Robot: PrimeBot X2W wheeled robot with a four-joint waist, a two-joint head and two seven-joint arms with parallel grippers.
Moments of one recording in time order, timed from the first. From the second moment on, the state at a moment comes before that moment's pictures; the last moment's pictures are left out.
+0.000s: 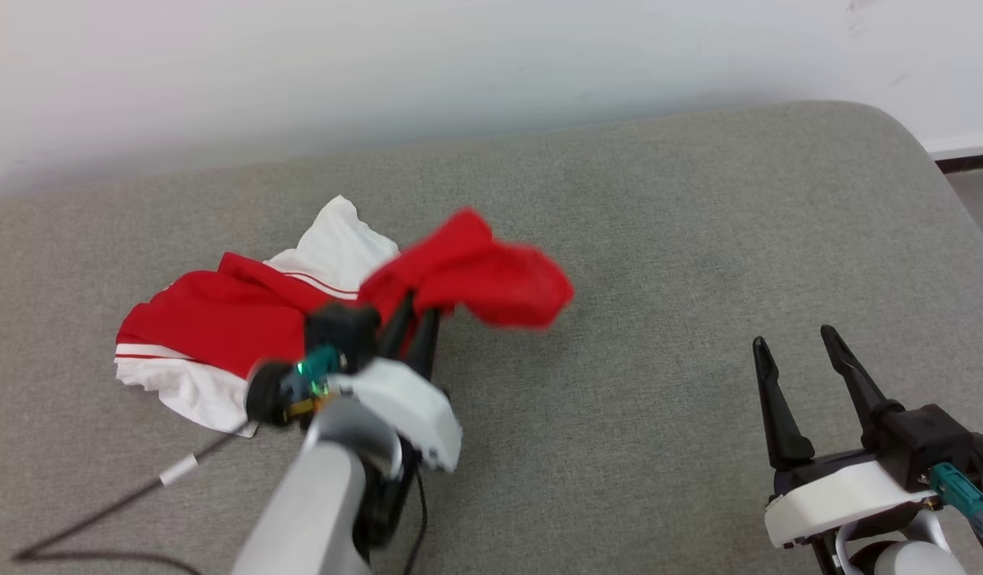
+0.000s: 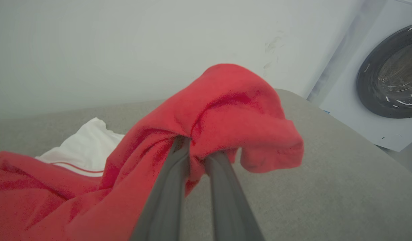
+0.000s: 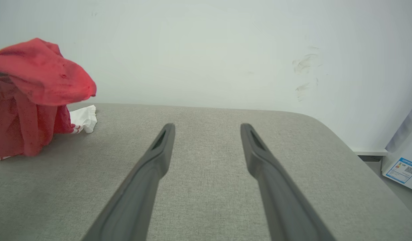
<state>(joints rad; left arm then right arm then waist) -0.41 0.08 -0.32 0.27 -0.33 -0.02 -0.03 -0.04 -0.05 0.01 0.01 0.02 0.13 -0.13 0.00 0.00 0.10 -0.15</state>
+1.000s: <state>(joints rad) -0.18 0.11 -0.28 0.23 -0.33 0.11 -0.25 -0.01 -0.05 0.01 0.04 0.04 0.13 -0.12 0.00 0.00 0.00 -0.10</state>
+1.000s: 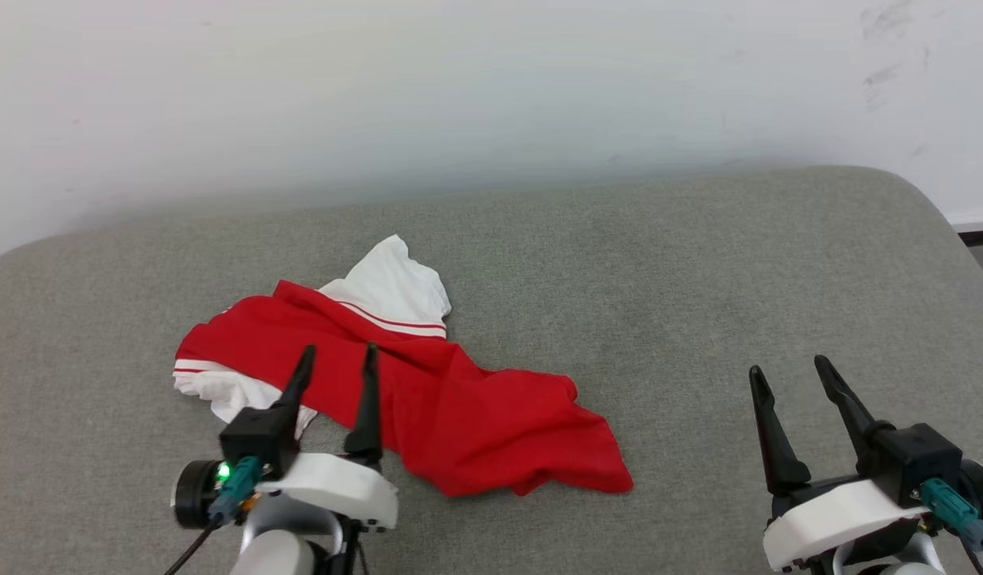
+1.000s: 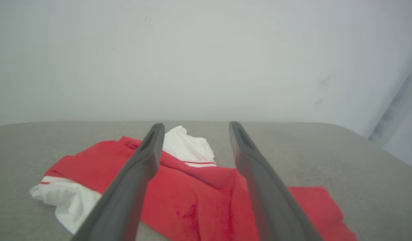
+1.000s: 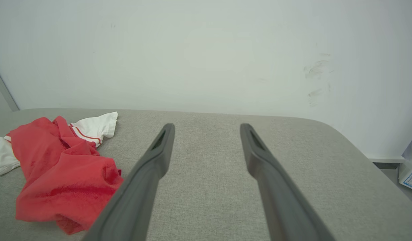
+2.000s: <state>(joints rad) -0.16 0.14 -0.16 0.10 -0.32 0.14 -0.26 -0.32 -0.17 0.15 0.28 0.35 0.13 0.26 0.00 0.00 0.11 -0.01</state>
